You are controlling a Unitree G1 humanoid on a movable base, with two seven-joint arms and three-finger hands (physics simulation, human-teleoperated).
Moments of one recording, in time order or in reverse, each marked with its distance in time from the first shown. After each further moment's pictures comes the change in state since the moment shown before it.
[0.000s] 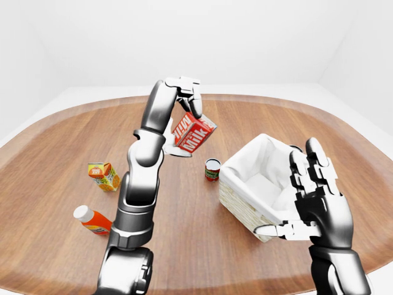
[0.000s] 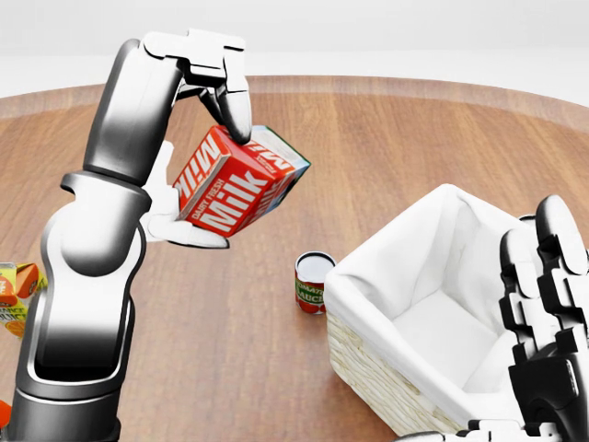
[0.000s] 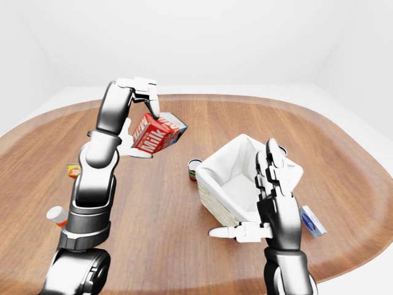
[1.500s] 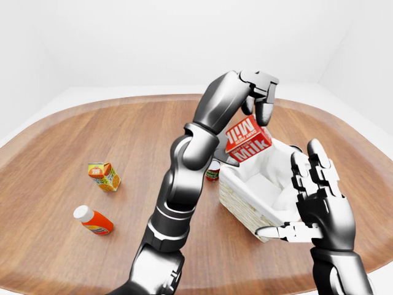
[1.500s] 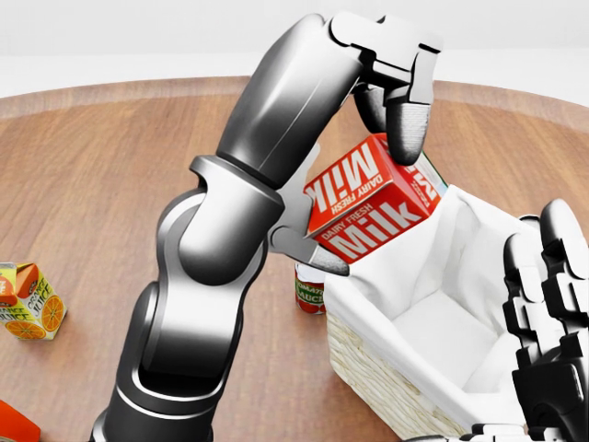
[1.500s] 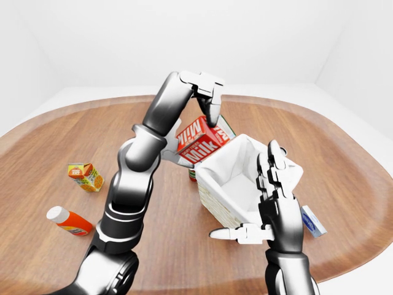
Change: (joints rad) left arm -0.097 -0.251 -0.158 -0.027 0.159 0.000 -0.119; right arm 0.015 0.010 -0.010 -0.009 0.005 -0.002 0.010
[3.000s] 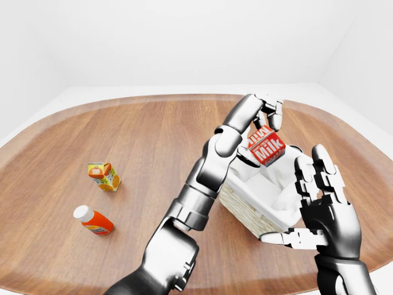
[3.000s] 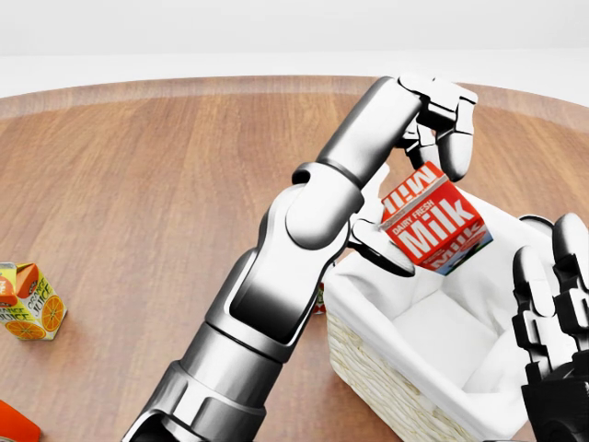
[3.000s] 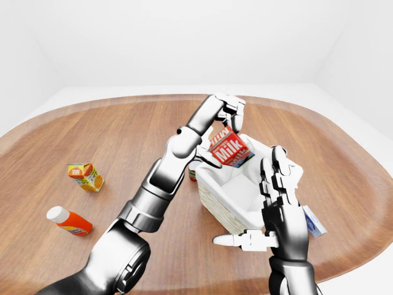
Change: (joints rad) left arm -0.178 -0.100 0.022 0.588 -0.180 0.000 0.128; right arm 0.052 0.033 -0.030 -0.004 0.020 -0.033 0.041
